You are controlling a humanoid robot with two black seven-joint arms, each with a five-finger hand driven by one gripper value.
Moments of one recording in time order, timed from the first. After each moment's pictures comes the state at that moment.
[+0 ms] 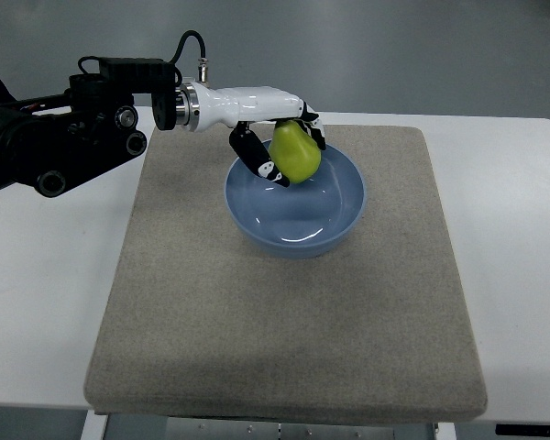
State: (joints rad) left arm -1.25 0.39 -0.23 -1.05 1.39 -0.23 -0.34; right arm -0.01 0.00 0.10 0.12 -0.01 0.07 0.21
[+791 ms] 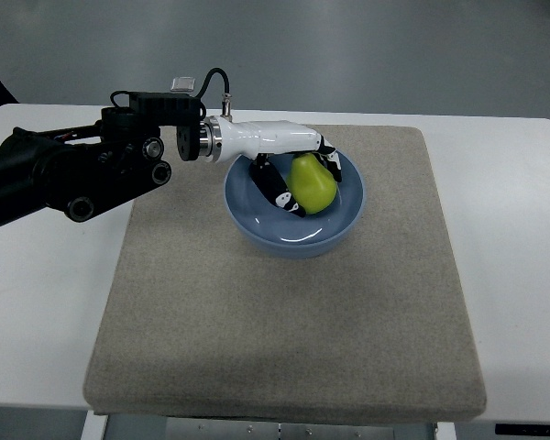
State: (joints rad) left arm -1.18 0.32 -0.22 -1.02 1.40 -0.22 -0.33; right arm -0.01 0.00 0.10 0.12 -0.01 0.07 0.21
